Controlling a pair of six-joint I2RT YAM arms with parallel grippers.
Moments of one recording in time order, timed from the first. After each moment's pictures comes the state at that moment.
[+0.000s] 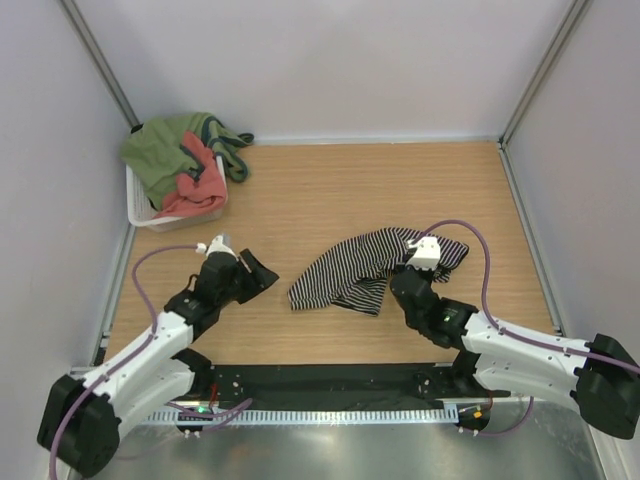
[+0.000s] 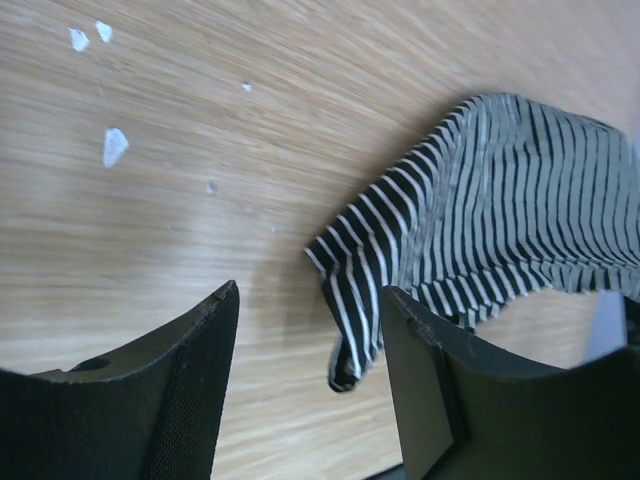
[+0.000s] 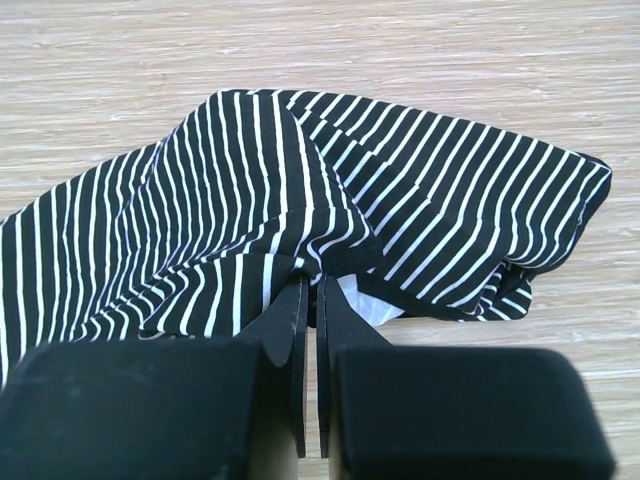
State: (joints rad) left arm -0.48 0.90 0.41 -0.18 -0.02 -0.93; right arm 0.92 0.92 0.37 0.01 0.92 0.46
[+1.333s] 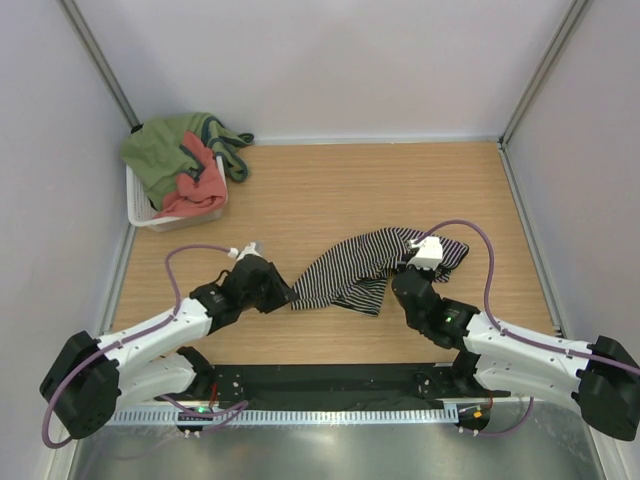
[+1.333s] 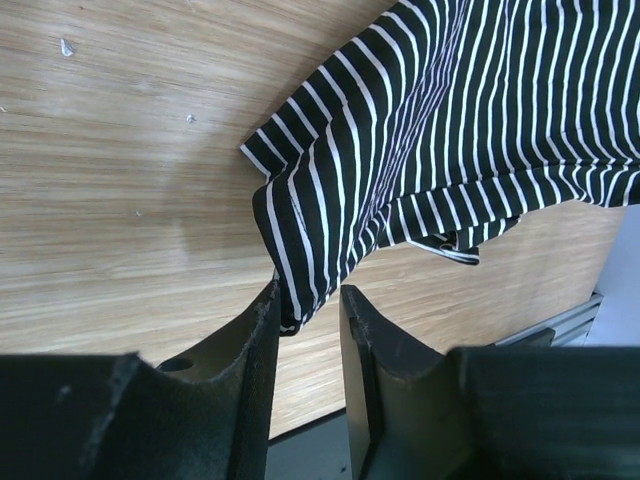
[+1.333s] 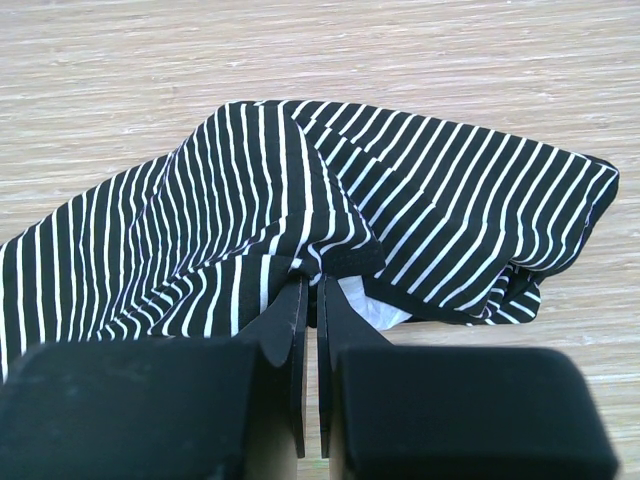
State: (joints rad) left arm -0.73 1.04 0.48 -0.21 -0.03 -1.08; right arm 0.92 0.90 0.37 0.03 0.92 0.47
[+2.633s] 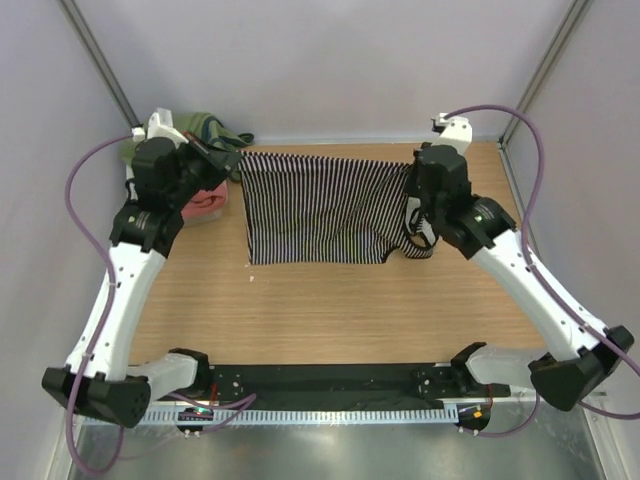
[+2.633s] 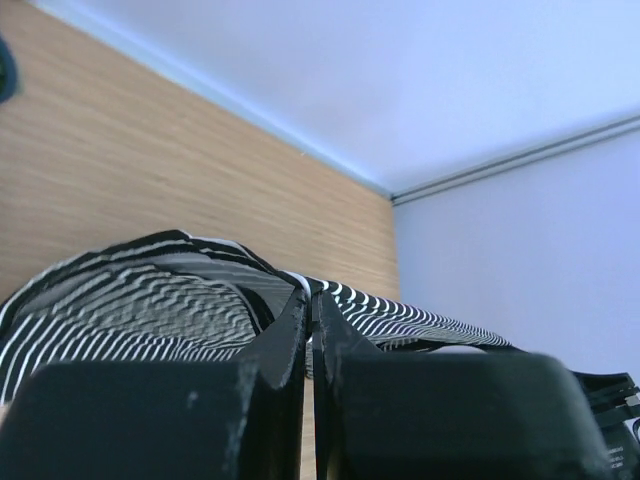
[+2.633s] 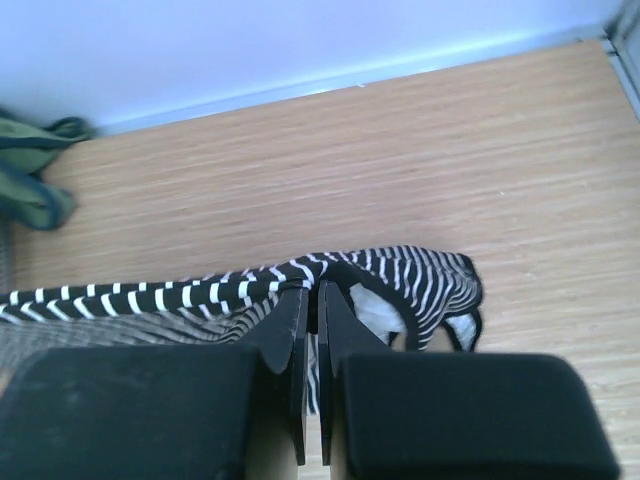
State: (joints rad) left arm -0.22 1.18 1.36 -0.42 0.08 -0.87; right arm 0.56 1.25 1.35 -0.49 0.60 0.40
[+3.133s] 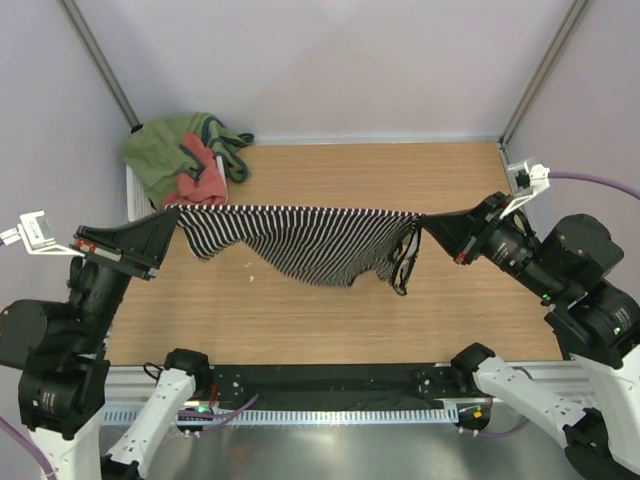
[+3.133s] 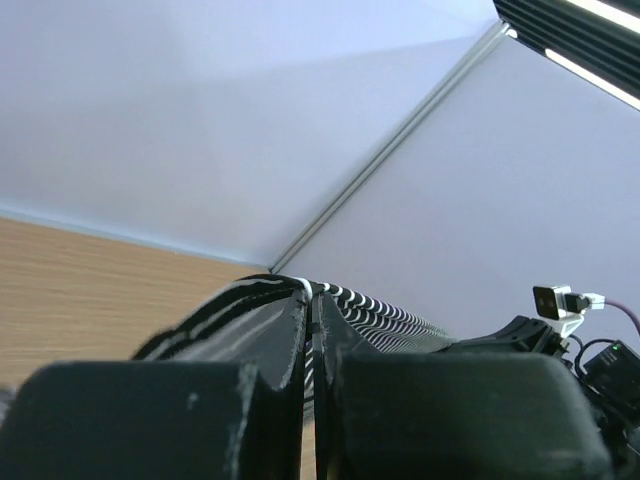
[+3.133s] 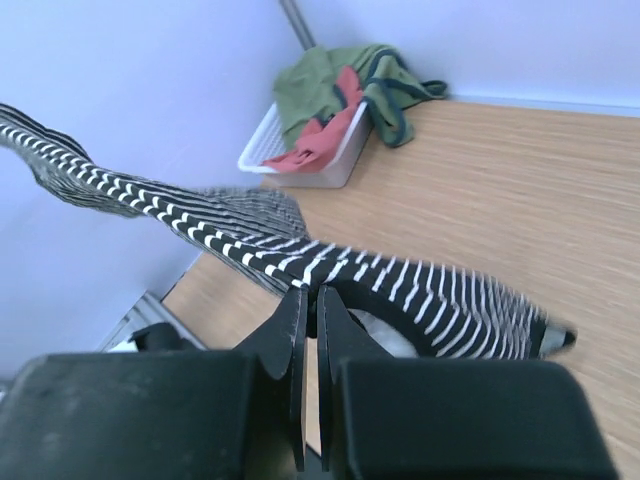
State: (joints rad) left arm -0.21 0.54 1.36 -0.51 0.16 -0.80; right arm 0.56 0.75 1.41 -0.71 -0.12 0.43
